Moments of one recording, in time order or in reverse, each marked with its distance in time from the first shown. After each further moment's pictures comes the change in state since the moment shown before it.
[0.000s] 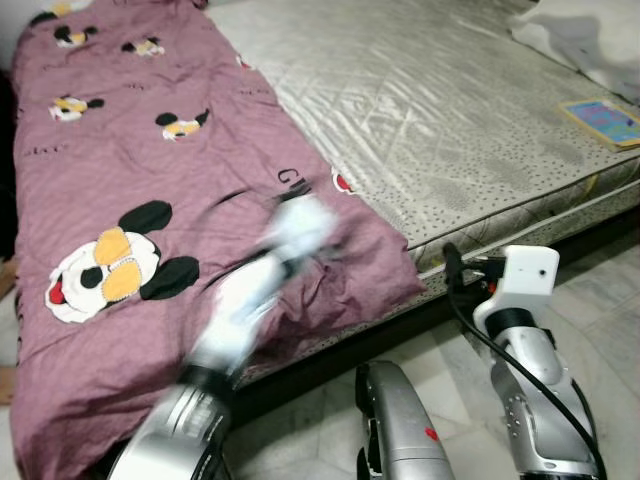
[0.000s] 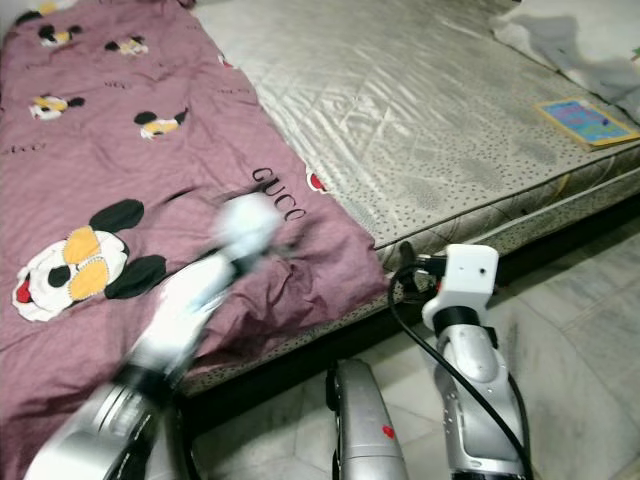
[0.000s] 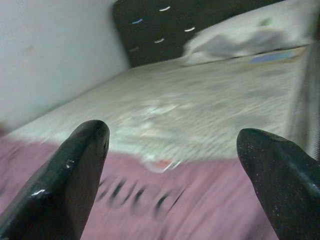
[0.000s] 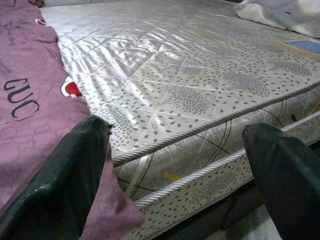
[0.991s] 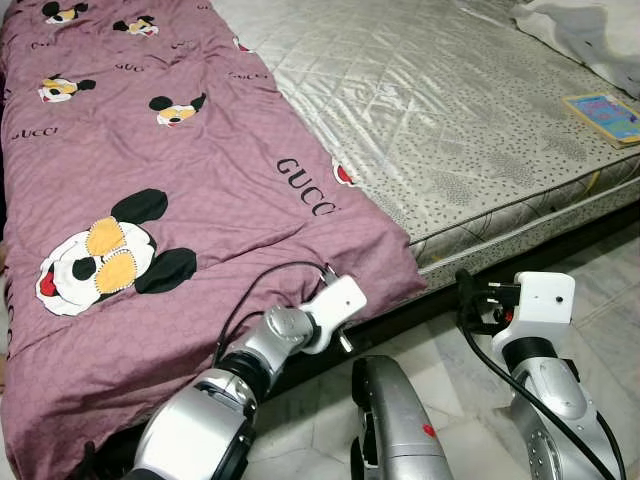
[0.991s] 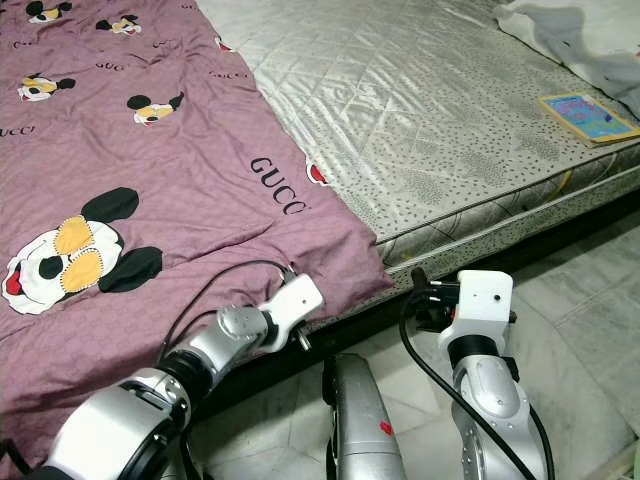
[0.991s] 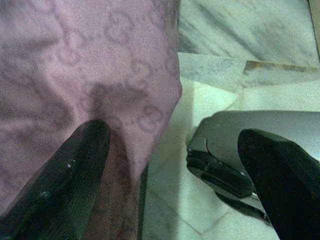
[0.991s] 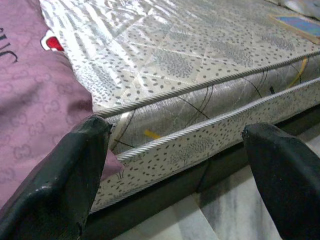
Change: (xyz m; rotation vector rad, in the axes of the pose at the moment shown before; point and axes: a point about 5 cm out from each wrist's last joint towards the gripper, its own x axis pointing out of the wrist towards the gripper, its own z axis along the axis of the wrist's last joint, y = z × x) left arm -0.001 -0.081 -0.073 -0.063 0.667 -0.589; right arm -0.030 -0.016 -0.007 -0.062 0.081 -0.031
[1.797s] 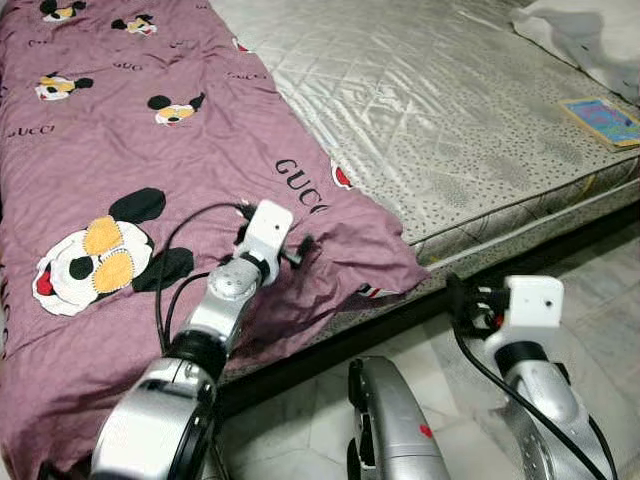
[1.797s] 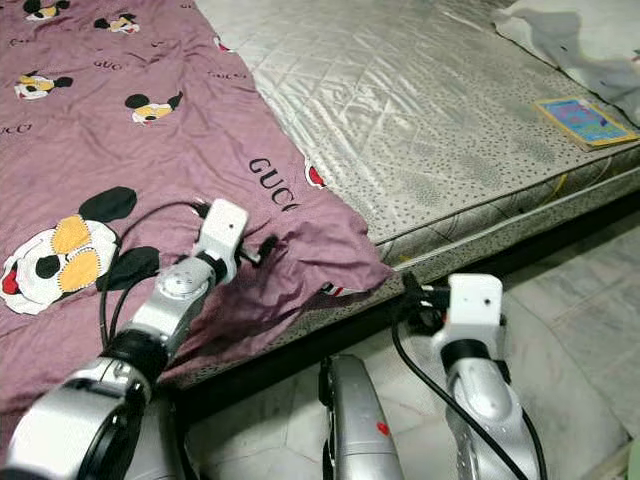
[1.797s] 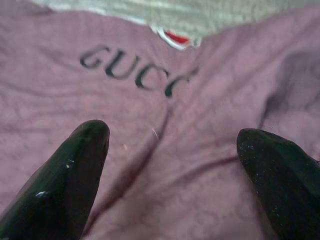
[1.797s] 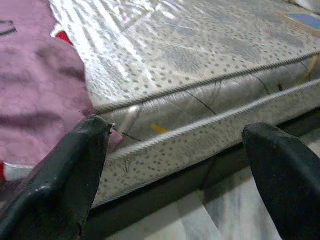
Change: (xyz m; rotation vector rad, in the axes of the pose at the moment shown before) left arm -0.055 0.087 0.016 -0.170 -0.246 0.586; right arm -0.004 0.005 -0.007 0.006 0.015 0.031
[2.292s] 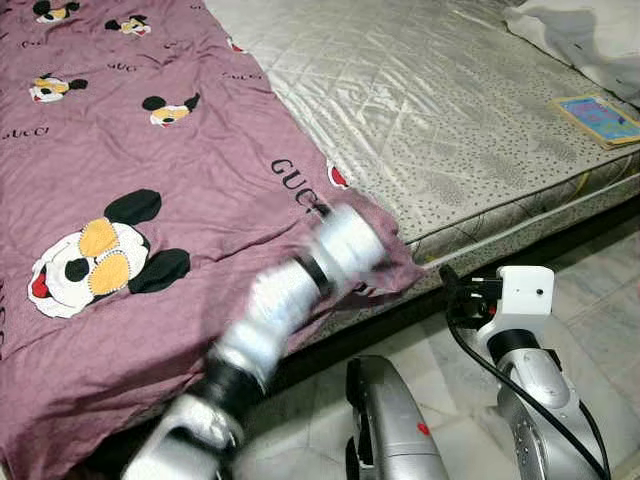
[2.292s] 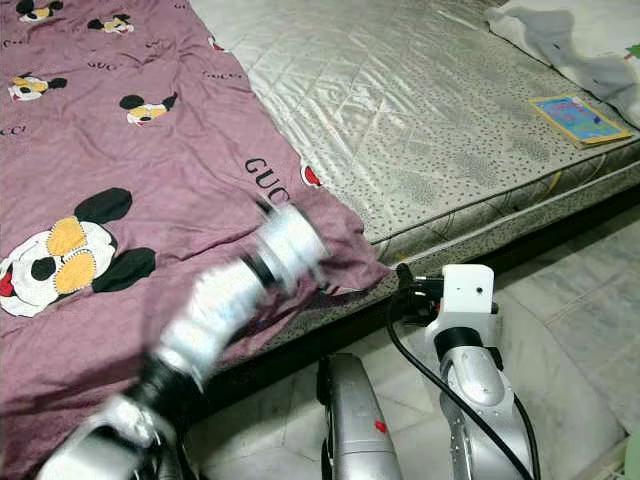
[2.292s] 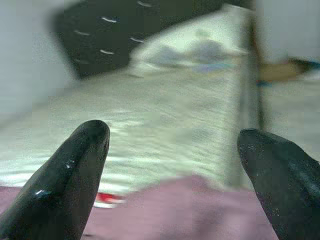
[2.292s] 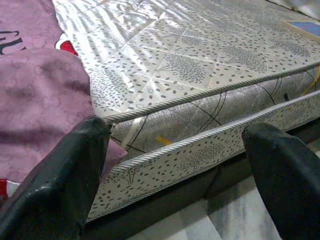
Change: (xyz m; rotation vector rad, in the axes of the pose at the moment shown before) left arm -0.021 -0.056 0.078 0.187 -0.512 -0.205; right arm 0.012 0.008 0.007 0.000 -0.028 0.026
